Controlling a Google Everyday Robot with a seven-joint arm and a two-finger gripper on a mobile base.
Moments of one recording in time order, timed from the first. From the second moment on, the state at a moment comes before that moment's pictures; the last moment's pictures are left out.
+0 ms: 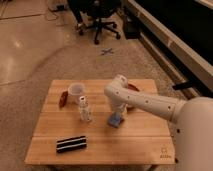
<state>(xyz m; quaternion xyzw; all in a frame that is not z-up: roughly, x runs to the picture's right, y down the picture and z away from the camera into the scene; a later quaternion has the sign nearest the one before) 0.084 0.154 0.879 -0.31 -0.12 -0.45 0.83</state>
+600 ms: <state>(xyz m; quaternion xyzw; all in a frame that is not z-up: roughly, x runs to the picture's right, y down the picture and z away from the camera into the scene) 0.095 0.189 0.852 -0.31 -0.12 -0.47 0.82</state>
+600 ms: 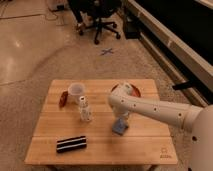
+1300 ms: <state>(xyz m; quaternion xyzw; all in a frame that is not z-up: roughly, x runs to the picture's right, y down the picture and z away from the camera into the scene) 0.035 0.210 0.839 -0.29 -0.17 -0.51 0.79</state>
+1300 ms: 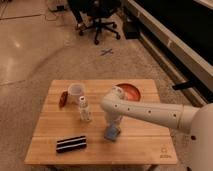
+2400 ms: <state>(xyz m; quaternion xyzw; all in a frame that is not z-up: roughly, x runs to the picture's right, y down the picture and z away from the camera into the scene) -0.035 0.147 0.880 -0.23 -0.18 -0.55 0.78</state>
